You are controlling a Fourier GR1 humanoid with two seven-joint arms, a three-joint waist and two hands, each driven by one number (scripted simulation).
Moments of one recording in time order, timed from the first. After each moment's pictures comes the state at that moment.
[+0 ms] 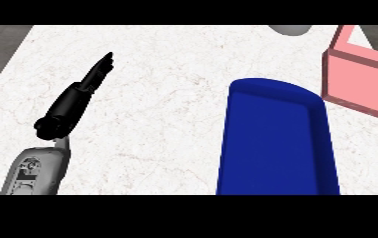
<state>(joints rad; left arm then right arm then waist) -0.26 0.21 0.03 -1.52 -0.16 -0.25 -0.07 -0.62 -0.80 -0.26 -1.12 0.62 0.41 -0.39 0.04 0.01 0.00</state>
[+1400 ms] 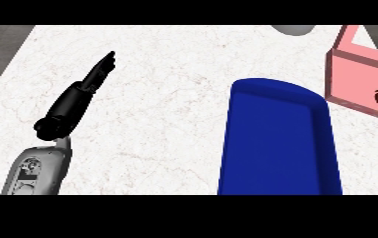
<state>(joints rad) -0.26 0.21 0.03 -1.53 -0.16 -0.26 -0.07 -0.95 -0.85 -0.34 -0.27 0.47 0.55 -0.67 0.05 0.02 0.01</state>
